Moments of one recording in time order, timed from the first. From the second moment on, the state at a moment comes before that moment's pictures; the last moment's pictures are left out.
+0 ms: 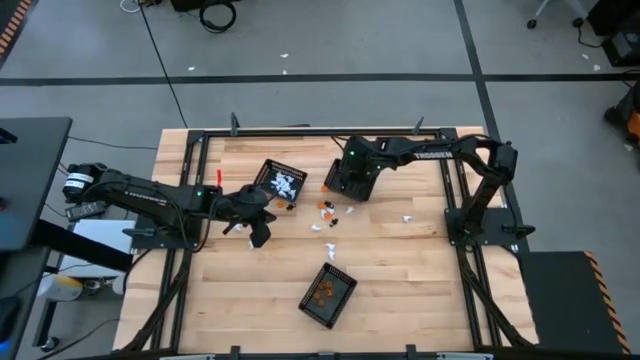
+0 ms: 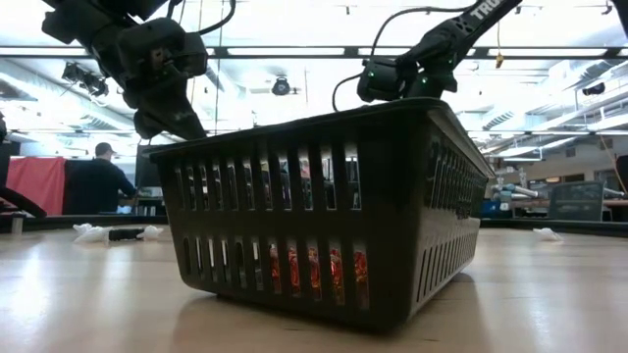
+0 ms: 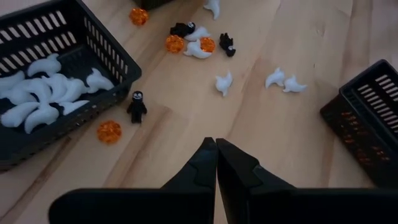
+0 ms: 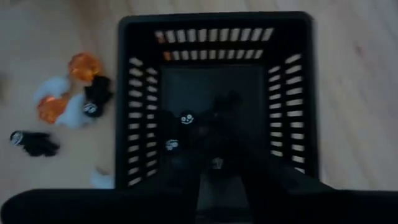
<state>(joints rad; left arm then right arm) -0.09 1.06 0.59 -0.29 -0.19 -0.53 -0.42 1.71 1.12 -0.52 -0.03 0.03</state>
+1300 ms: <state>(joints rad) -0.09 1.06 0.59 -0.34 -0.25 -0.44 -0.01 1.73 1.33 -0.57 -0.03 0.52</state>
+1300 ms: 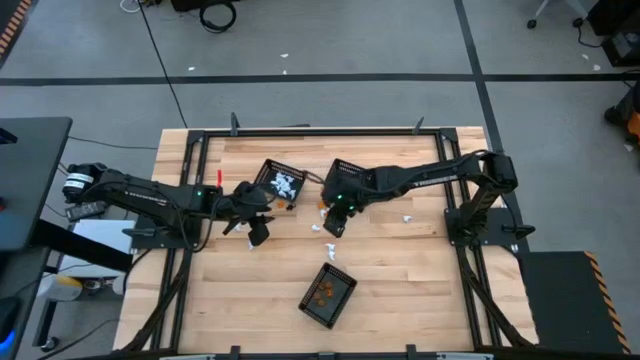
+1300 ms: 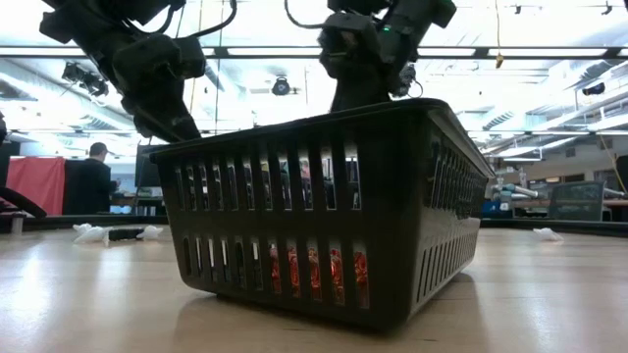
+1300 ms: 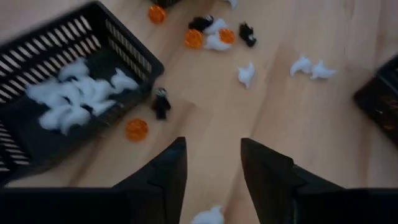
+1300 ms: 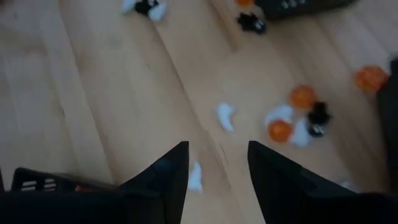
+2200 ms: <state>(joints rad) -0.32 1.06 0.42 -0.29 -0.27 -0.82 0.01 1.79 1.38 -0.68 -0.04 0.25</state>
